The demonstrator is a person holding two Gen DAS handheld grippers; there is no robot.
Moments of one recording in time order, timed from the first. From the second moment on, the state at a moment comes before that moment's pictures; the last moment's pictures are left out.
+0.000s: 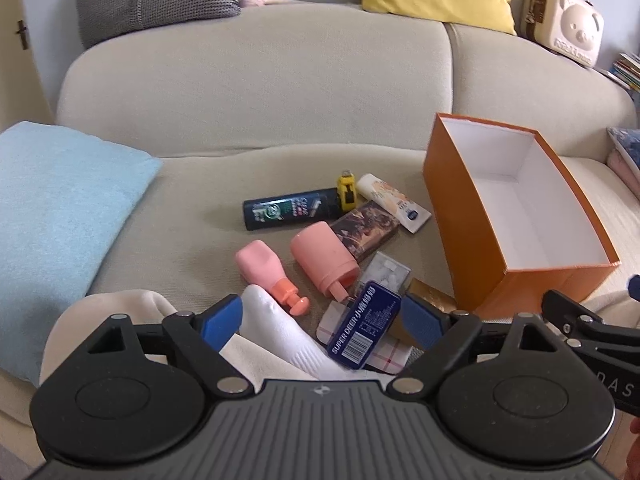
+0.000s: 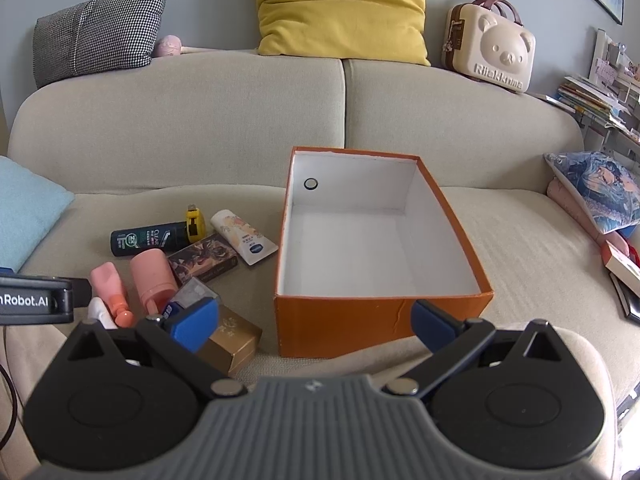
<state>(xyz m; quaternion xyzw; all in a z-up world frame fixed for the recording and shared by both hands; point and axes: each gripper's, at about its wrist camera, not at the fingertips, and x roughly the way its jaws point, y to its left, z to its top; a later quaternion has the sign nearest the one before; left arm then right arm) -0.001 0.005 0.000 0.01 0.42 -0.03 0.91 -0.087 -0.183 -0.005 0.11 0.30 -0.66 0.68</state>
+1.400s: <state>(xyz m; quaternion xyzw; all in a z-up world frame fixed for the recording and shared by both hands) 0.110 0.025 -0.093 0.01 0.54 -0.22 0.81 -0.064 -0.318 -0.119 0.39 0.35 -0.55 0.65</state>
